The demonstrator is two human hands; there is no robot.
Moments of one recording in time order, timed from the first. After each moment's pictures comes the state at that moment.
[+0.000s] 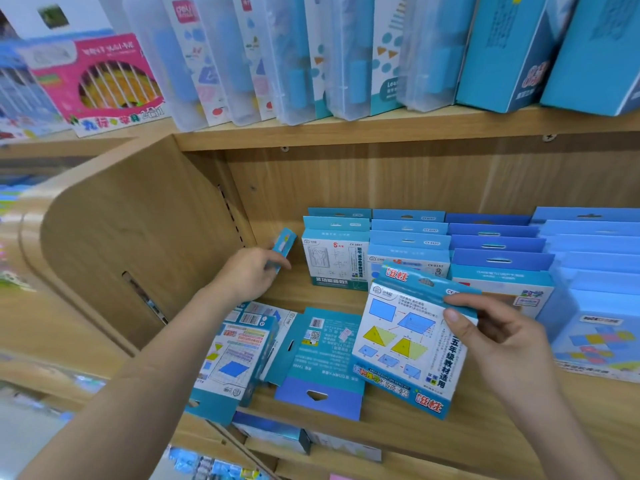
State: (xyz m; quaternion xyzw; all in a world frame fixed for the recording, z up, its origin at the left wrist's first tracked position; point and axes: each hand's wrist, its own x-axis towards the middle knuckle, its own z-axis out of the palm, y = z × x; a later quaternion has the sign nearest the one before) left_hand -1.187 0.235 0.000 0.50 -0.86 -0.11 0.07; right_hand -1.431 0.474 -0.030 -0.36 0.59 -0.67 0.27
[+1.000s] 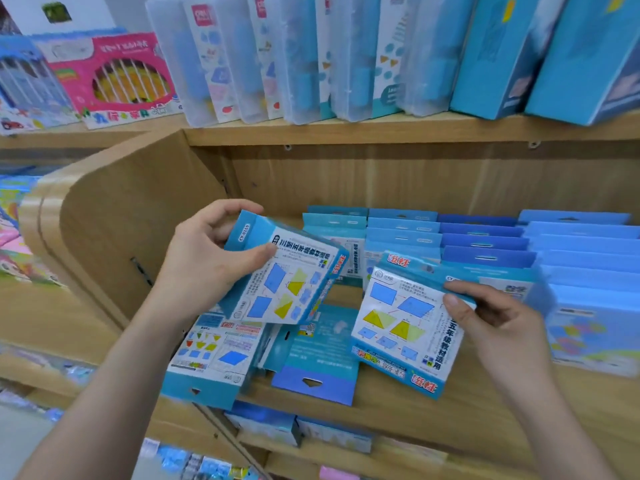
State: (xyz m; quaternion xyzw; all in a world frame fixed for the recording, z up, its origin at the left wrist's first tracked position) left_hand -1.163 0.361 0.094 0.43 -0.71 -0.39 0.41; right_hand -1.430 0.478 -0.018 -0.36 0.59 -0.67 0.25
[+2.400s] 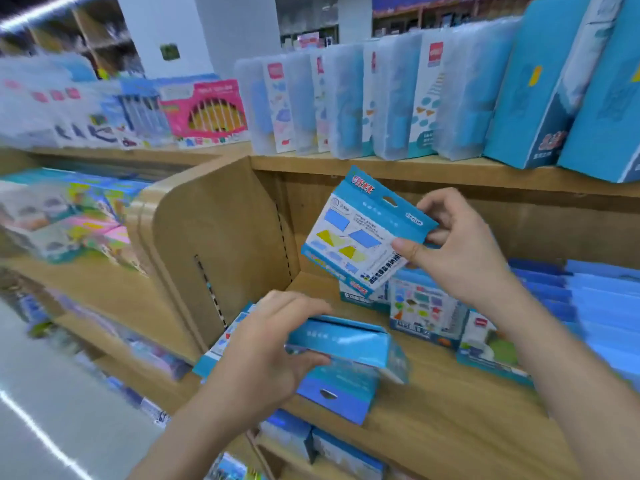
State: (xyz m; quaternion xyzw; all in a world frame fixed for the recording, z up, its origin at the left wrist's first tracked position) left_hand -1.176 0.437 0.051 0.36 -0.86 -0.07 0.36; right_hand -1.423 0.405 0.089 -0.63 0.53 -0.54 0.18
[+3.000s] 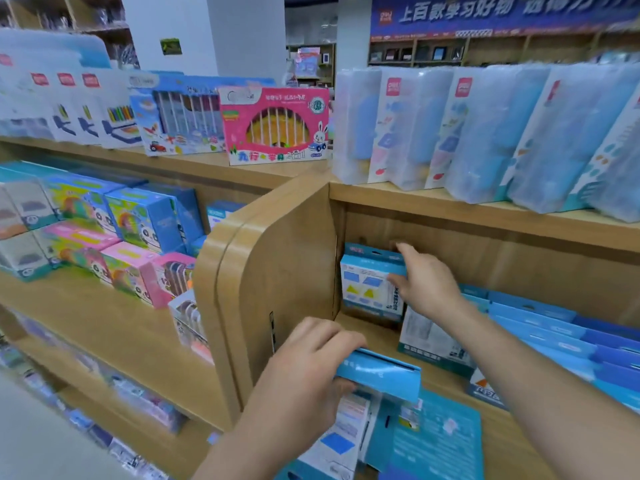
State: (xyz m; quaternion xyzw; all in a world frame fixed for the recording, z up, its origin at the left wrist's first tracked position) left_hand -1.085 0.325 0.027 0.36 -0.88 -0.03 0.30; right_hand -1.316 0.229 0.046 -0.68 0.71 -0.20 -0.03
